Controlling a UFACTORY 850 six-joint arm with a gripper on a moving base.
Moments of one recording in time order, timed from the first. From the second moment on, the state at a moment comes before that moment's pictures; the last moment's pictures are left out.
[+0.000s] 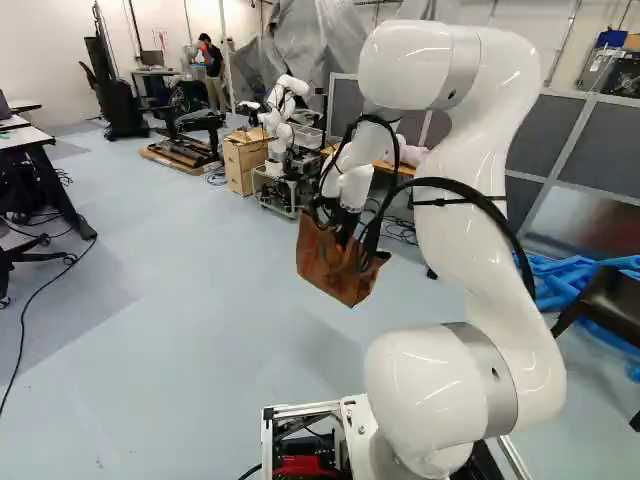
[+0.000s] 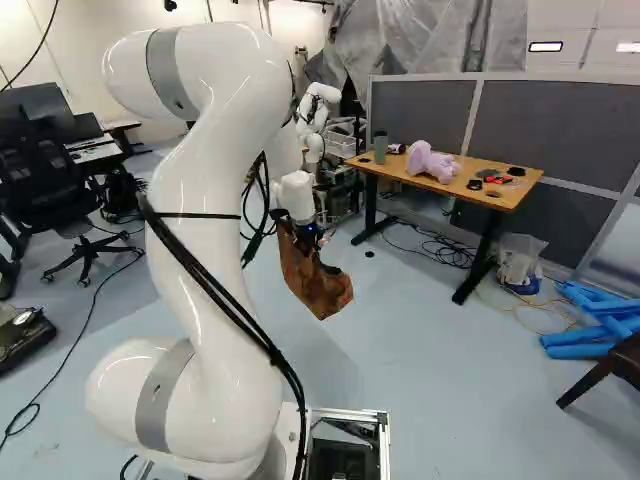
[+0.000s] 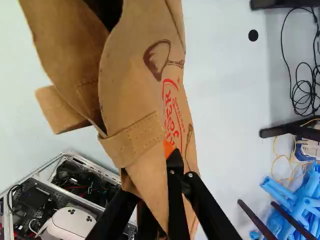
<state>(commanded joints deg) -1.6 -32.8 -59.2 0.0 -13.7 -38.5</state>
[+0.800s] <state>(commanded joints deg) -2.6 -26.8 -59.3 0.0 -21.7 -38.5</state>
